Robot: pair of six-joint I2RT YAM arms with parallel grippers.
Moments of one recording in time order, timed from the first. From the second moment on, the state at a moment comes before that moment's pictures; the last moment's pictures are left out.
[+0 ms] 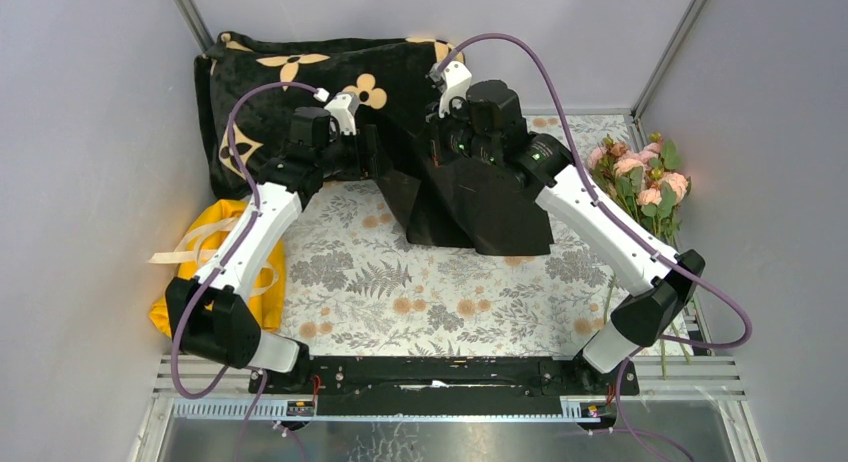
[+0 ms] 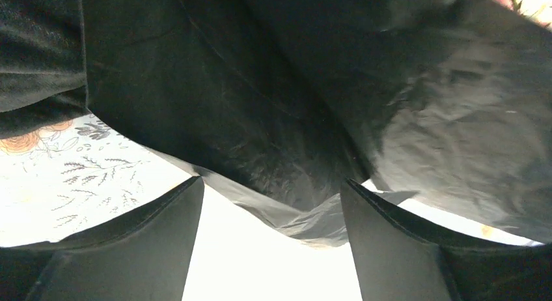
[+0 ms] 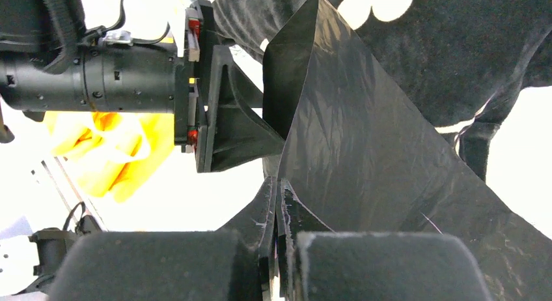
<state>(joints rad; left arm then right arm) -0.24 1.42 1.30 -0.42 0.31 -0.27 0.74 1.61 1.78 -0.48 -0.12 0.17</state>
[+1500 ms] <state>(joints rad) -0.21 1.17 1.89 -0.99 0.54 0.28 0.74 1.41 2.27 -0.79 0.08 -0.06</state>
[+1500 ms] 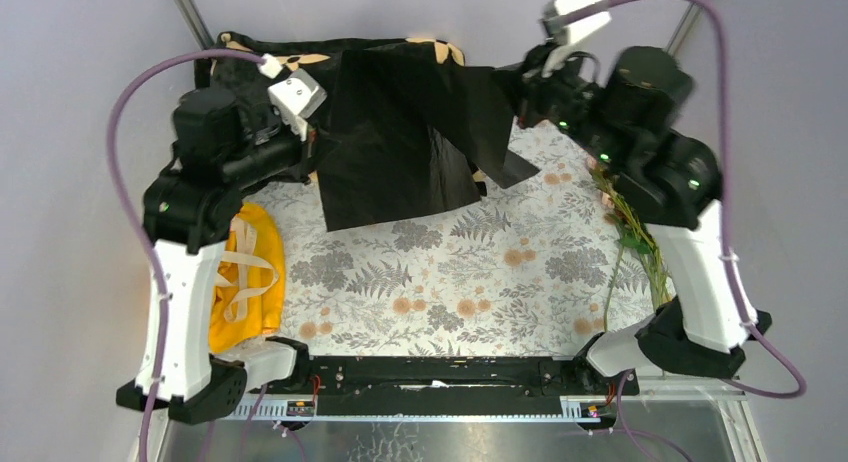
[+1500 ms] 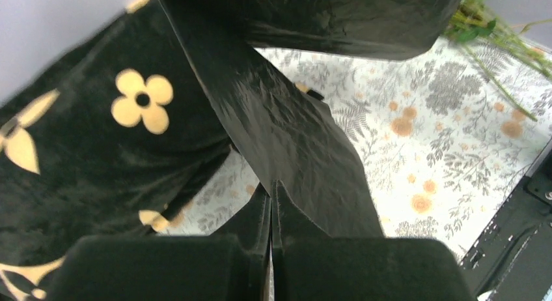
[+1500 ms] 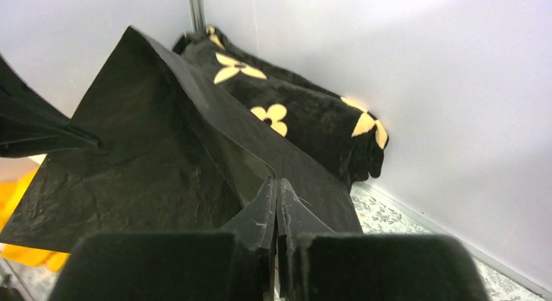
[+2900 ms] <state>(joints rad) -0.27 1.39 1.86 -1.08 0.73 1.00 0.74 1.55 2.05 -0.81 -0.53 -0.22</state>
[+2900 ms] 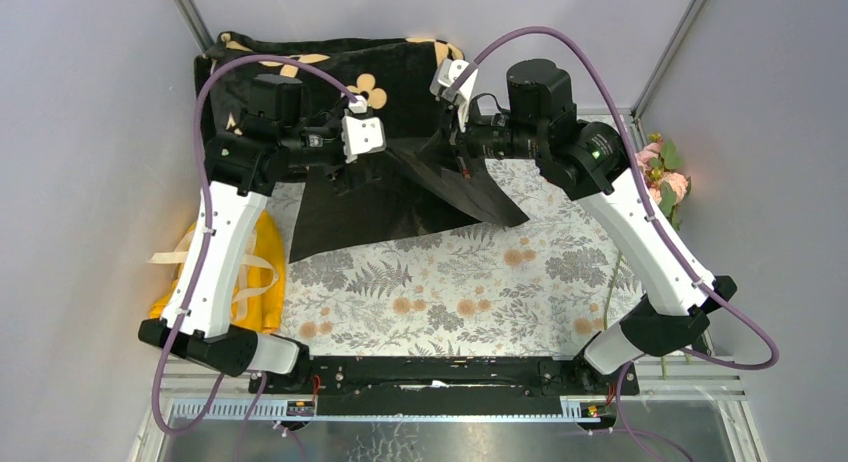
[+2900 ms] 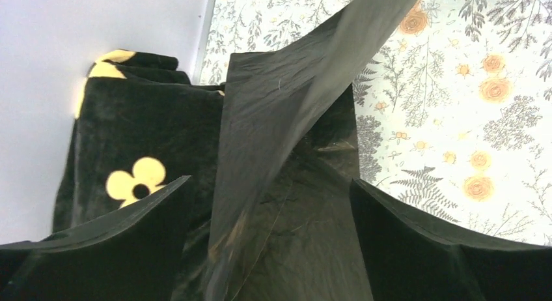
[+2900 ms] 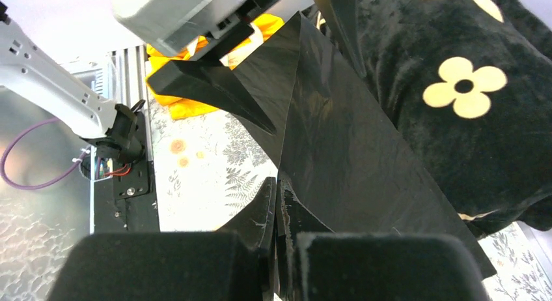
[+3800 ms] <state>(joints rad) 0.06 1.31 1.48 -0.52 0.38 -0.12 0.74 1.33 1.89 -0.74 0.05 -0.15</state>
